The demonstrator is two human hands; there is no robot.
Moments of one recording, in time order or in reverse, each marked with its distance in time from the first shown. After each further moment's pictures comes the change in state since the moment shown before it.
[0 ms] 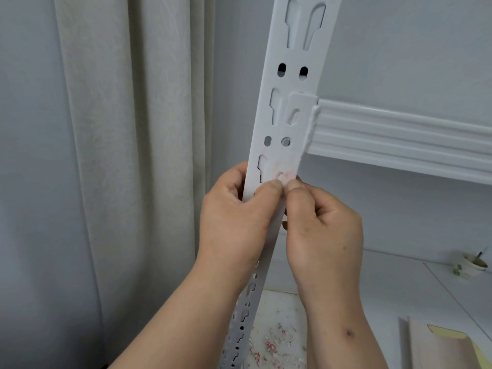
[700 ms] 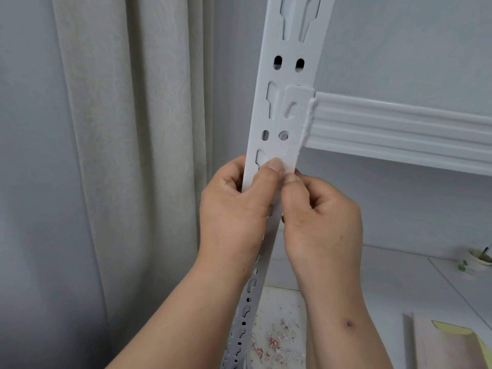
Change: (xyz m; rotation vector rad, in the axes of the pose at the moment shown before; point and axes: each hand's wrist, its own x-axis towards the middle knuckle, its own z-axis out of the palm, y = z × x) left_hand 0.000 0.000 0.004 -0.062 0.032 0.002; right_hand 0.004 0.005 0.000 -0.067 -0.009 -0.047
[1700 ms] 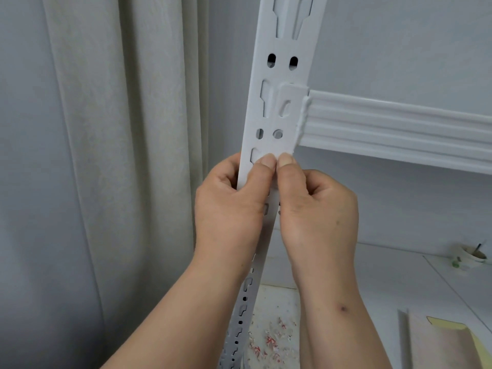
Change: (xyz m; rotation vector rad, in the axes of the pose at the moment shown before) left_hand -0.001 0.000 0.001 0.024 0.026 0.022; right_hand 0.006 -0.009 0.002 0.074 0.066 0.074
